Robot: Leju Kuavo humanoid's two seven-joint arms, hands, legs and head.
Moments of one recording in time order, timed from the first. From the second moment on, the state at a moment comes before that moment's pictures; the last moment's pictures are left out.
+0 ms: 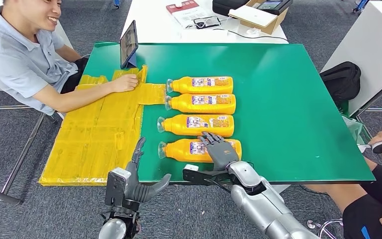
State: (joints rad) left arm 0.02 -0.24 -0.35 -1.33 -0.22 0.24 -0.43; right arm -0.41 -0.03 0.48 -0.95 1.06 -0.11 -0.09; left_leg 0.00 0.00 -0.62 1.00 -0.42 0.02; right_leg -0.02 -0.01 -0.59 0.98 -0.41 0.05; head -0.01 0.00
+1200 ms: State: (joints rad) left arm 0.03 -0.25 -0.31 -1.33 -0.23 0.26 -0.44; right arm -0.54 -0.09 0.54 -0.74 0.89 0.02 -0.13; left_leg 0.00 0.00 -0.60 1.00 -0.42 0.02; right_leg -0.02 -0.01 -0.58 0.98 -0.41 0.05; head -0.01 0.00
